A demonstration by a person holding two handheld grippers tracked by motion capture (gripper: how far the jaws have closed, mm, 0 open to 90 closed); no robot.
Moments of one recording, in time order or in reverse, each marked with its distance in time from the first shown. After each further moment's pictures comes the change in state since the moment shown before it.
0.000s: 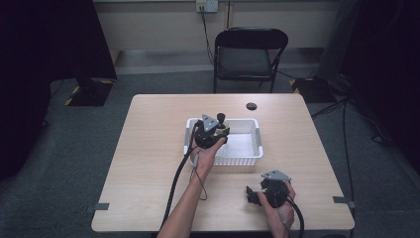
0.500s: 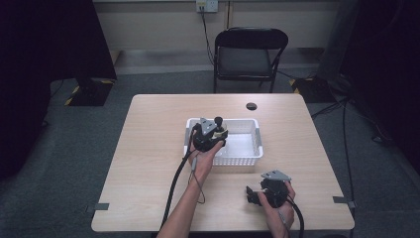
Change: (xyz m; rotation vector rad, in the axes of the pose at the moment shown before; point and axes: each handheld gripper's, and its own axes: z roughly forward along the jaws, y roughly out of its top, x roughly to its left) left arm 0.000 -0.008 -0.006 0.005 0.001 0.003; right arm 0.000 0.000 0.000 0.000 0.000 0.001
